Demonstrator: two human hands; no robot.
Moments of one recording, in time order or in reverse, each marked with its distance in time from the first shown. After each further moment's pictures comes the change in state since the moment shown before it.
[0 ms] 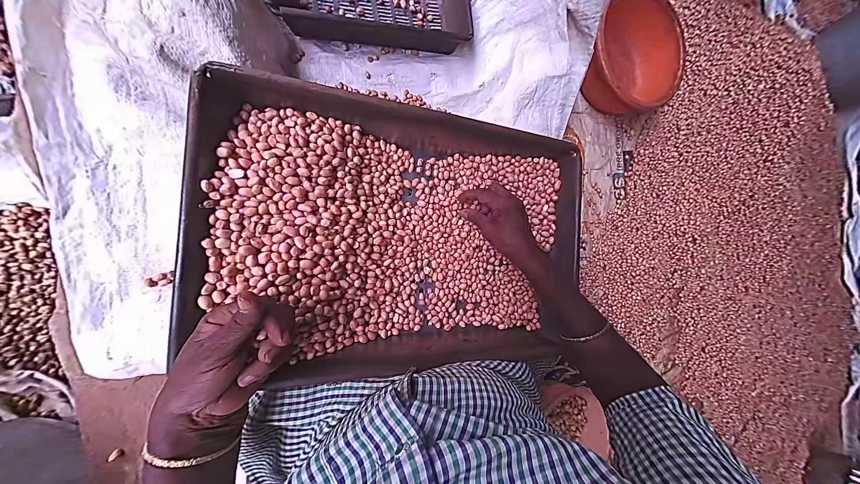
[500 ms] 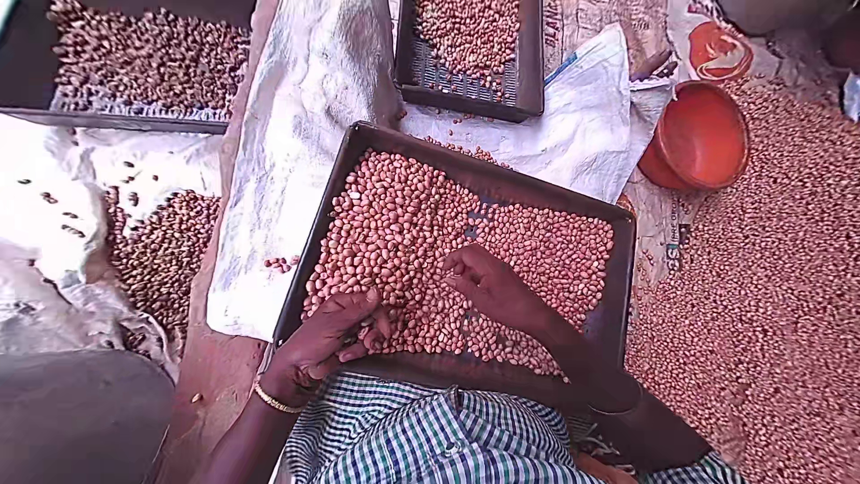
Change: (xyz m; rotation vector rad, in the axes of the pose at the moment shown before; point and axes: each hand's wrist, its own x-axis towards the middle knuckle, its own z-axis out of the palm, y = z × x) left_hand 0.007 0.011 0.022 0.114 0.027 -0.177; right_hand 0.015 -0.103 0.023 0.178 -0.497 -0.159
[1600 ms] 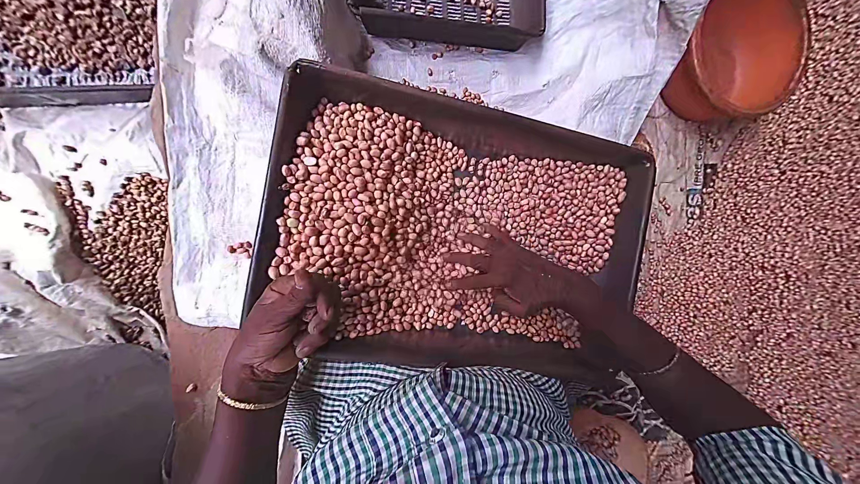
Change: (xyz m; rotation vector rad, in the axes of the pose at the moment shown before) left_hand -0.006 -0.008 -0.015 -0.217 -0.034 0.180; right_hand -0.019 0.117 -0.006 -0.372 -0.193 -0.637
